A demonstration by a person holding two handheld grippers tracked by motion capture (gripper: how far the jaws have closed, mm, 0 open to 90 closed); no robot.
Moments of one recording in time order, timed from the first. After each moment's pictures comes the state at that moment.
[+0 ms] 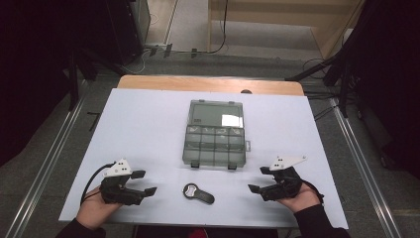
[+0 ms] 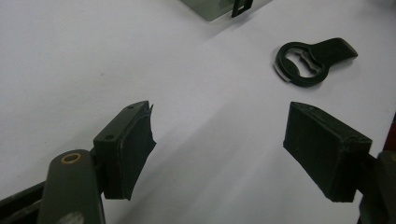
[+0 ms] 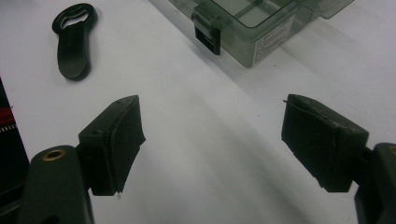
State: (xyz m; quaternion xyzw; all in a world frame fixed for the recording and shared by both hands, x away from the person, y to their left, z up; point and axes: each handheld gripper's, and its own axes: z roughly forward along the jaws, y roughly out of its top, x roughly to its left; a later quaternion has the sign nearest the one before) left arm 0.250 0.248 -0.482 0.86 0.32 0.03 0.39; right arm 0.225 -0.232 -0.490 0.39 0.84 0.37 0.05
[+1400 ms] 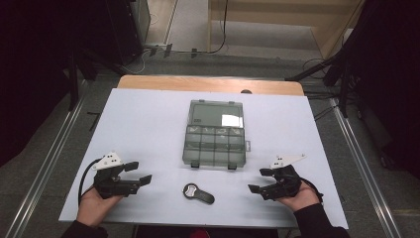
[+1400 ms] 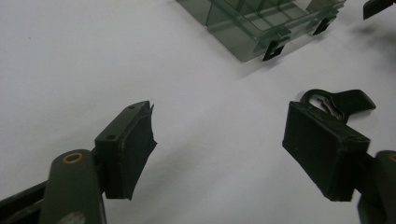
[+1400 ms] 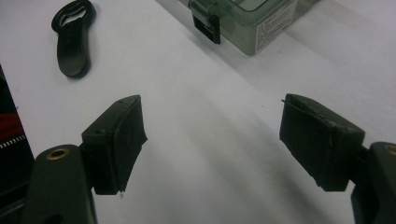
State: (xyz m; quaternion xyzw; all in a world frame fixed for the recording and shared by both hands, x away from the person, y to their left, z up) left arm 0.260 0.262 -0.471 0.82 0.38 0.07 0.43; right arm 0.230 -0.233 -0.495 0.40 0.84 0.37 0.02
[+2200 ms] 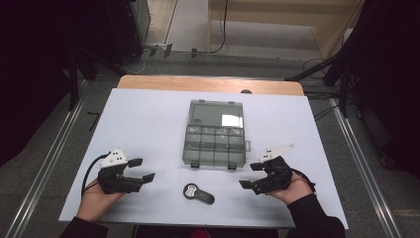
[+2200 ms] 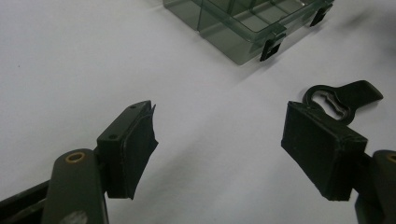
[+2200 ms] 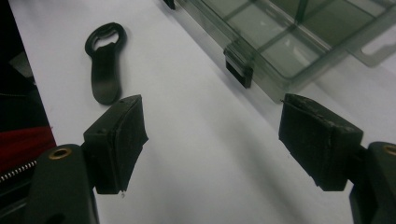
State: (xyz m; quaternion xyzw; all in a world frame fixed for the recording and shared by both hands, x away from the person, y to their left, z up) left arm 0.268 0.251 -0.470 0.84 0.33 0.08 0.42; right arm 0.246 -0.205 -0.468 0.37 0.86 0.36 0.01
